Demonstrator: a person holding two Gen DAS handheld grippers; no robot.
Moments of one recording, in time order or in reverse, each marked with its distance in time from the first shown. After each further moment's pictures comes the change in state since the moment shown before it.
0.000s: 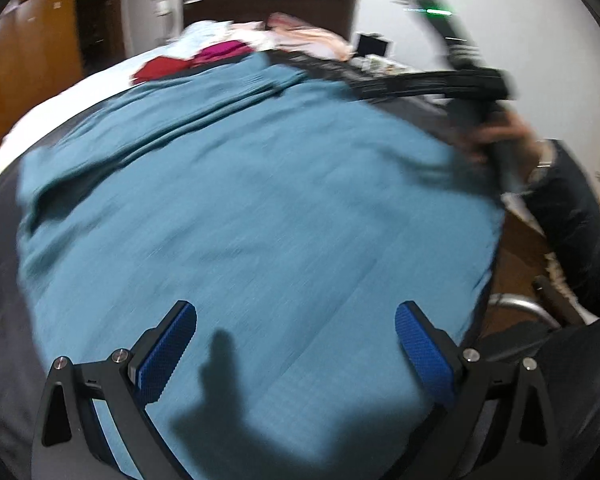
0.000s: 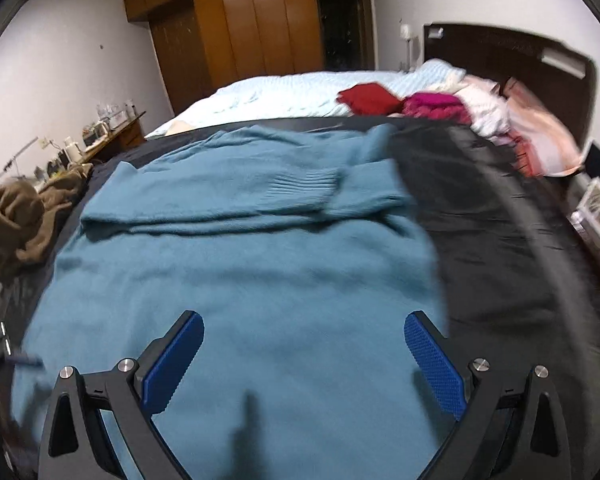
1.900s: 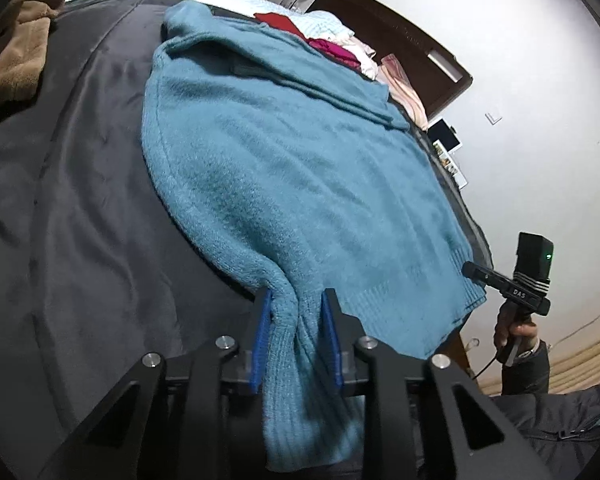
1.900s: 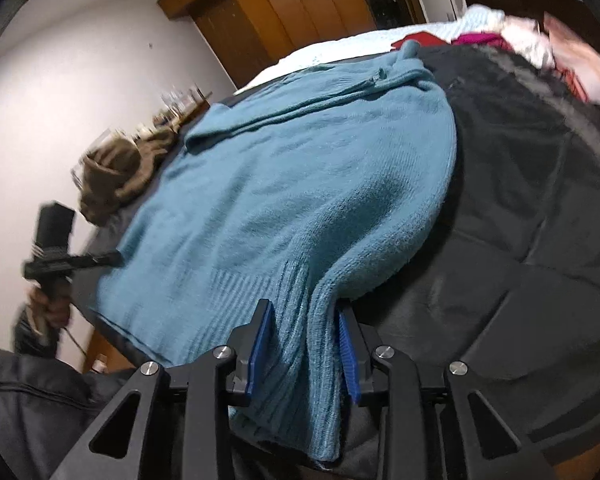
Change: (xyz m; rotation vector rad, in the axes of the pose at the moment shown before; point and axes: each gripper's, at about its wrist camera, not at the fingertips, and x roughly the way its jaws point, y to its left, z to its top) left arm -0.042 0.091 -0.076 -0.613 -0.059 -0.175; right arm -0.068 -0.013 -0.120 0.094 0.134 0.390
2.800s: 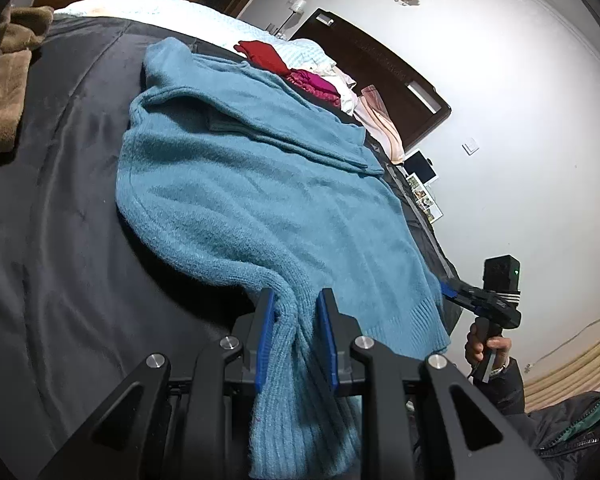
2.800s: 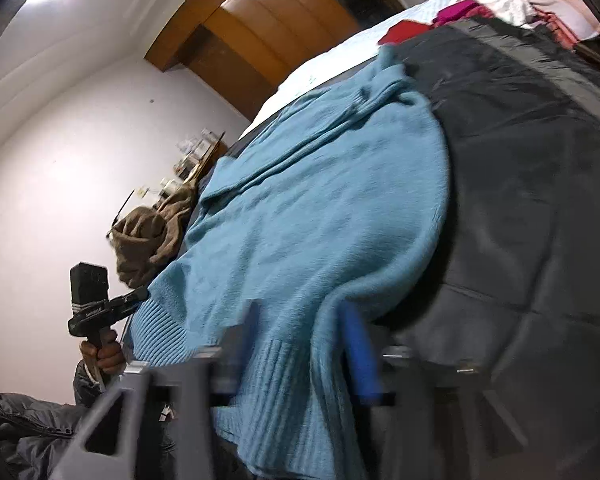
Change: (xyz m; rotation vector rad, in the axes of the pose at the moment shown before) left arm -0.008 -0.005 0.038 -0.026 -0.092 -0.088; right arm -0.009 -0.037 0.032 0.196 -0.083 0.139
